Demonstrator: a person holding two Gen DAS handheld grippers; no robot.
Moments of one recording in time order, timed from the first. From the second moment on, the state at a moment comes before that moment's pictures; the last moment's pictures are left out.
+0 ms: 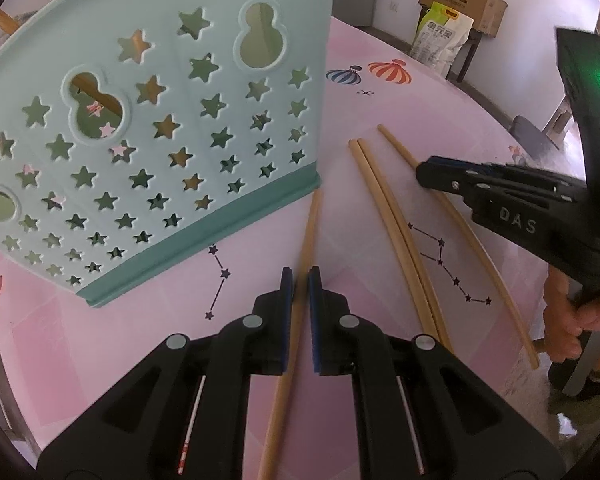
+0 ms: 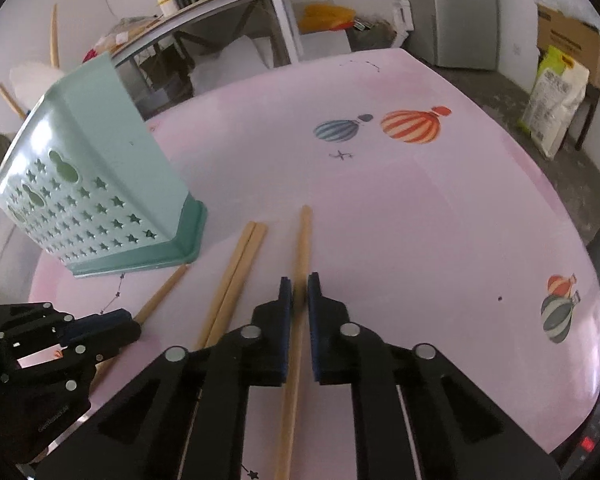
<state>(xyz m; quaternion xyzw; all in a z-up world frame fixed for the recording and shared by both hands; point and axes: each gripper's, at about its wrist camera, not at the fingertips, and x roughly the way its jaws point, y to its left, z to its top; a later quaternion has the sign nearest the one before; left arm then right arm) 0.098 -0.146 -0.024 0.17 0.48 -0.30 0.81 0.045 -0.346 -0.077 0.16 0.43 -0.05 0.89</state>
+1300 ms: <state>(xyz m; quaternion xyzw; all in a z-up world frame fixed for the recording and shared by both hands) 0.071 -0.024 0.196 -0.04 0.20 -0.34 0.92 0.018 -0.346 -0.081 0.20 0.42 -0.05 0.88</state>
